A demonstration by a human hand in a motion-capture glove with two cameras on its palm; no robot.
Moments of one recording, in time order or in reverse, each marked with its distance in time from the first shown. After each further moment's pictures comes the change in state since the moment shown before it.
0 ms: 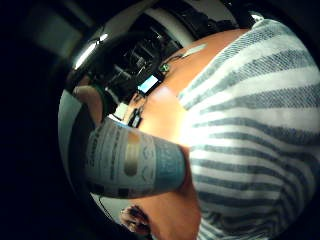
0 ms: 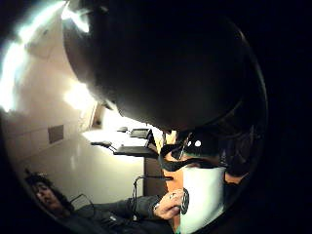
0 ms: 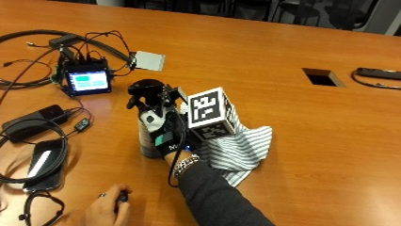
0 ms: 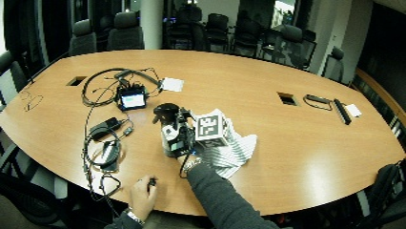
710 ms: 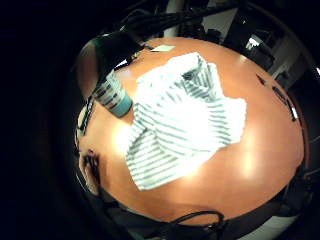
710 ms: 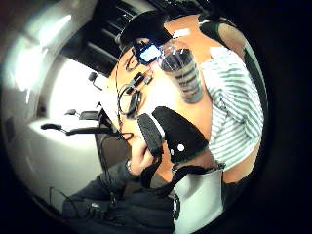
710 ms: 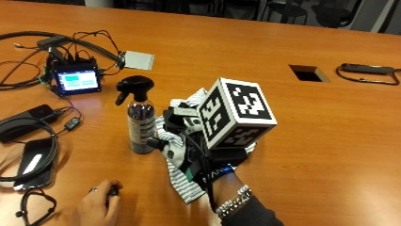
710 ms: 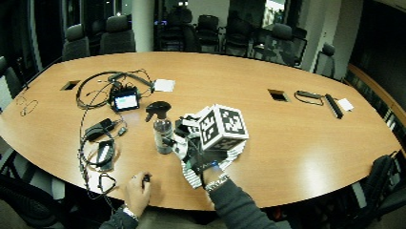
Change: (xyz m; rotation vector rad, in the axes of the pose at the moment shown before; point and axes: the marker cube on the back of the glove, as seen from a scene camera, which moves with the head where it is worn) arm -0.038 0.079 -0.093 -0.169 0.666 -0.122
